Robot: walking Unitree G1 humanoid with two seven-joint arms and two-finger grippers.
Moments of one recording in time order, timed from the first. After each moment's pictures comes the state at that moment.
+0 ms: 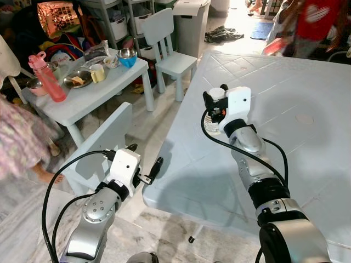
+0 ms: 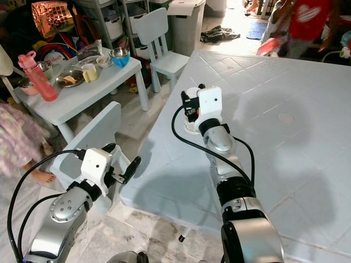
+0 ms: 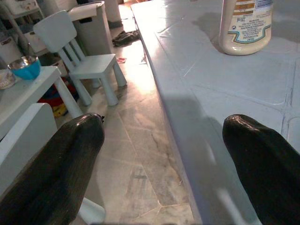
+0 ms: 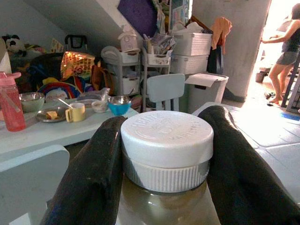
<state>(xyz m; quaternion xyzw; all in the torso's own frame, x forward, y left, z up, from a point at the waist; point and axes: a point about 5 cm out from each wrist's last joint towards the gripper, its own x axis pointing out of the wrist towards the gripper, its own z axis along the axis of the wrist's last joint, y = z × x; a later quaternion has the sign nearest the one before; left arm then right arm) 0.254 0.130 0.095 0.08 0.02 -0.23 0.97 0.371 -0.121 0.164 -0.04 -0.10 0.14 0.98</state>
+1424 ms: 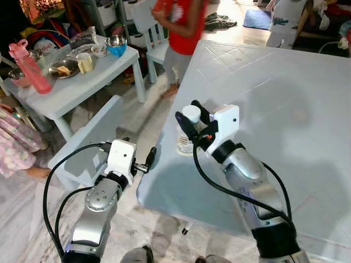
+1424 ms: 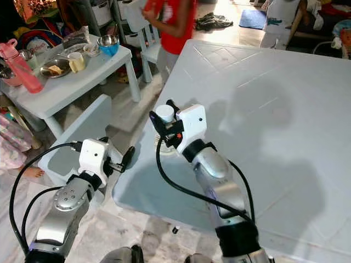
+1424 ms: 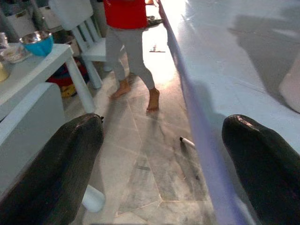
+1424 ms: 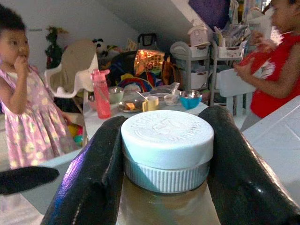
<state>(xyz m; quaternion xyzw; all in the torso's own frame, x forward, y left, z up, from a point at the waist) 0.276 0.135 0.102 0.06 0.03 -0.16 0.98 0.295 -0.081 0.177 0.02 -0.11 0.31 0.94</state>
